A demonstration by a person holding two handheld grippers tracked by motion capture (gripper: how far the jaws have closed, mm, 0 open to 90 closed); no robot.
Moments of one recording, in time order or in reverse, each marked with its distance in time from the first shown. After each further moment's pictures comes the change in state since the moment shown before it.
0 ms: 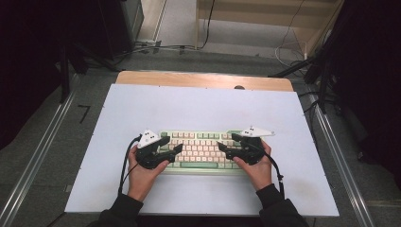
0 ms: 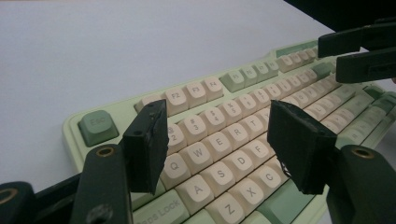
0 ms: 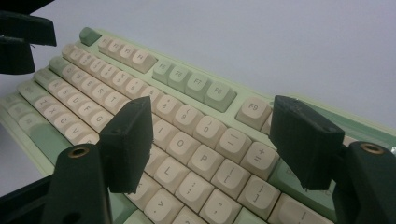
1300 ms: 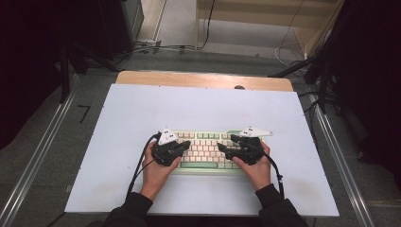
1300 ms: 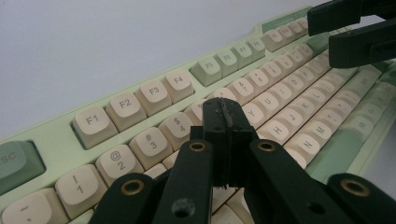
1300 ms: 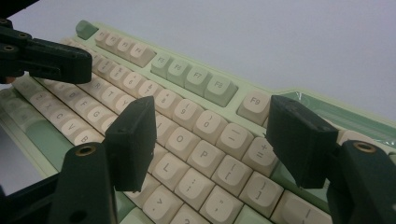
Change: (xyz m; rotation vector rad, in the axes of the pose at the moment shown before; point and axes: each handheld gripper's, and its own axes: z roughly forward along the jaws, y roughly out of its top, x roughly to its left) left arm -0.017 0.005 0.037 0.096 -0.036 0.081; right arm 0.000 -0.002 0.004 0.020 -0.002 0.001
